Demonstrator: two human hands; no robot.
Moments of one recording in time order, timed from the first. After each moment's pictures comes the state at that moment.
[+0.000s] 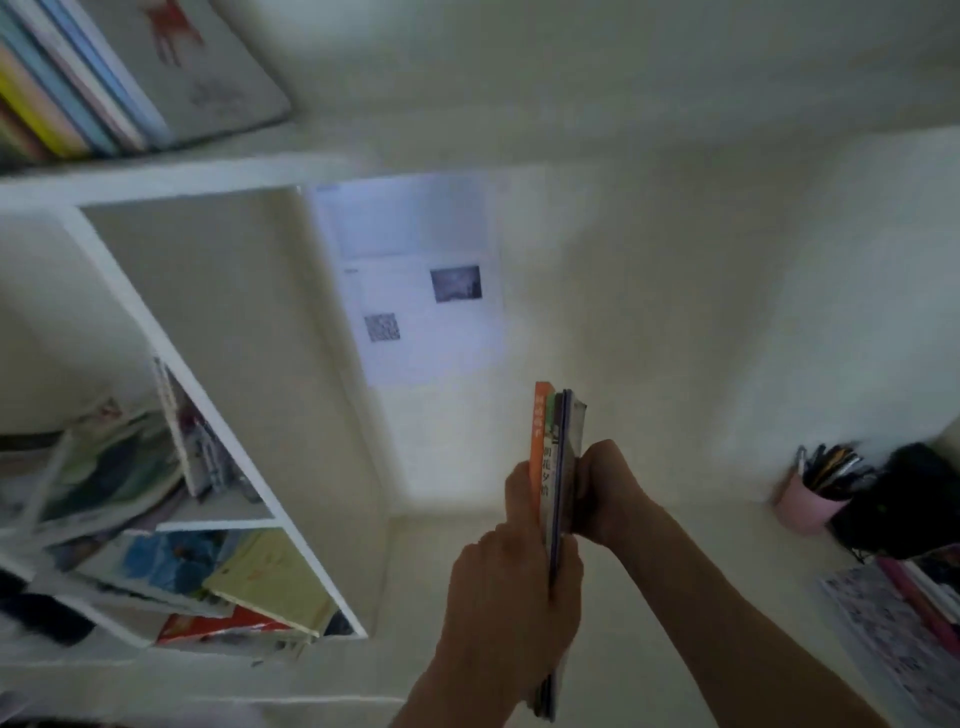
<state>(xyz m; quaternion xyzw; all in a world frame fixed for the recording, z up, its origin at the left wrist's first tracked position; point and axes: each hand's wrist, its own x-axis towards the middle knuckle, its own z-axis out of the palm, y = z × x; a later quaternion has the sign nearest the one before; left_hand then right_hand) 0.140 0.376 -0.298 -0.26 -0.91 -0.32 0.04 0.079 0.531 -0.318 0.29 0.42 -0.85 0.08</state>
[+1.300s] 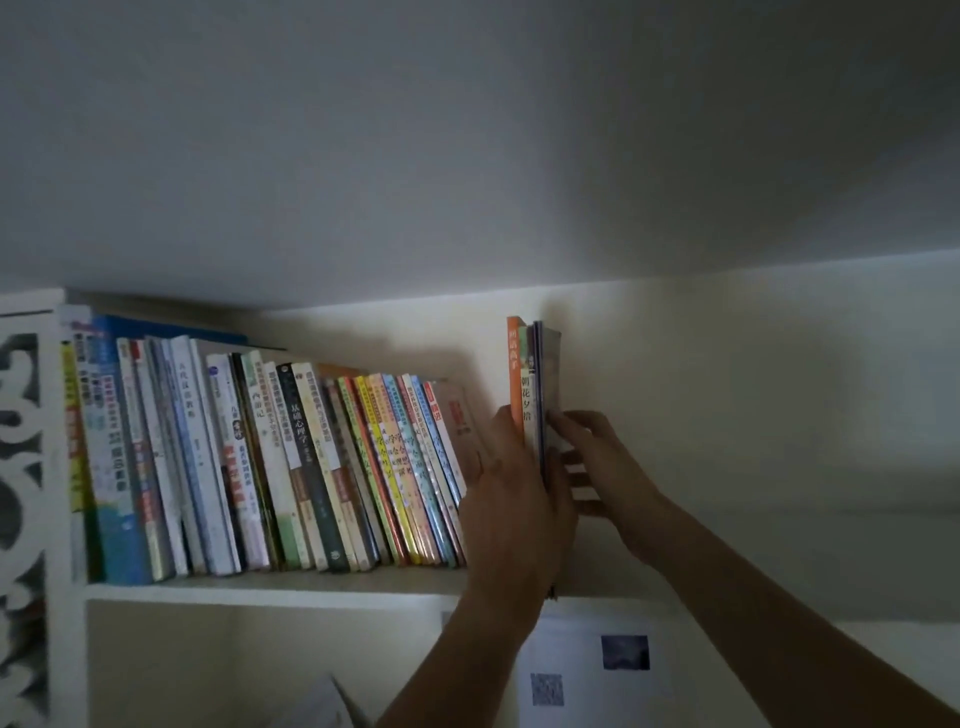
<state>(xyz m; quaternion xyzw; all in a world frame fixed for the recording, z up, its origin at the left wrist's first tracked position) -0.008 0.269 0.015 -0.24 -0.75 -0.41 0.46 0.003 0.379 0.049 -0.06 0.72 -0.65 -0.23</state>
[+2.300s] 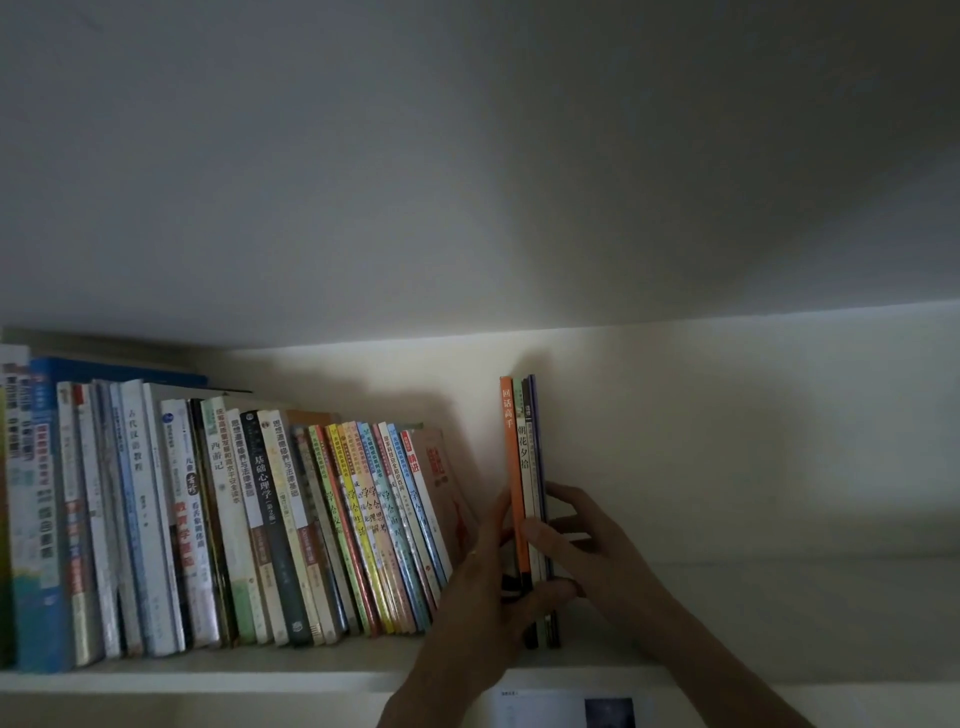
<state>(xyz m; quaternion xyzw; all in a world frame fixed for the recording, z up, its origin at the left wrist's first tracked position) -0.060 0.245 -0.017 -0.43 -0.73 -0.50 0.18 -0.014 0.401 0.009 -0.13 0.76 -0.56 -0.30</state>
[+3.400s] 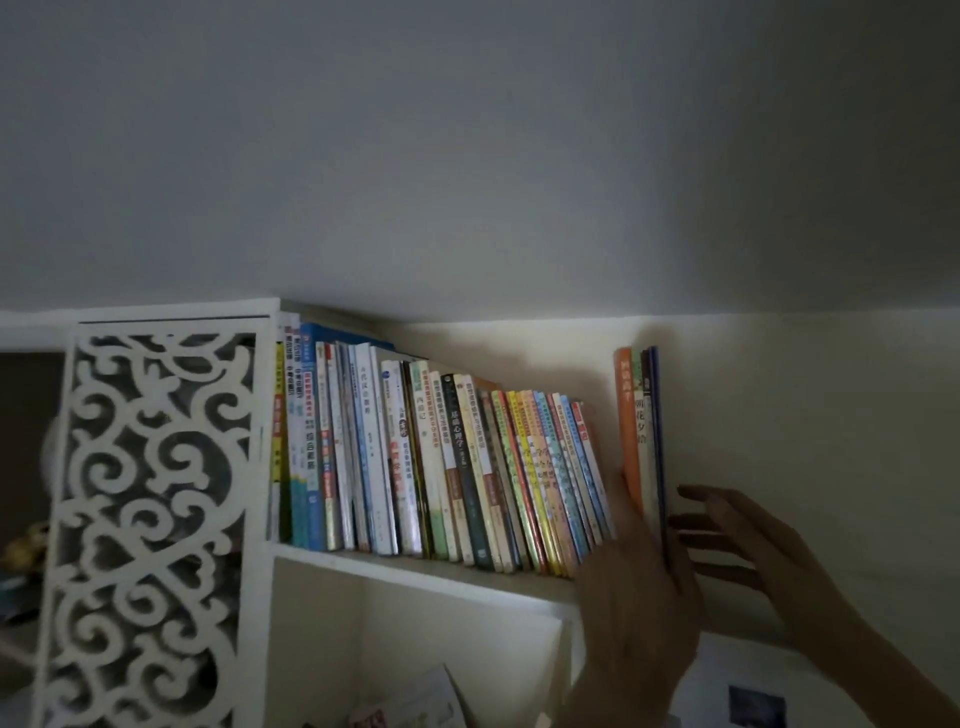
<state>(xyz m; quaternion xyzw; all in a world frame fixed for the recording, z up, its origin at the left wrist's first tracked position) 0.012 0.226 -0.019 -0.22 -0.79 -0.40 0.41 0.021 0.364 0.010 -0.17 0.72 -0.61 -0.28</state>
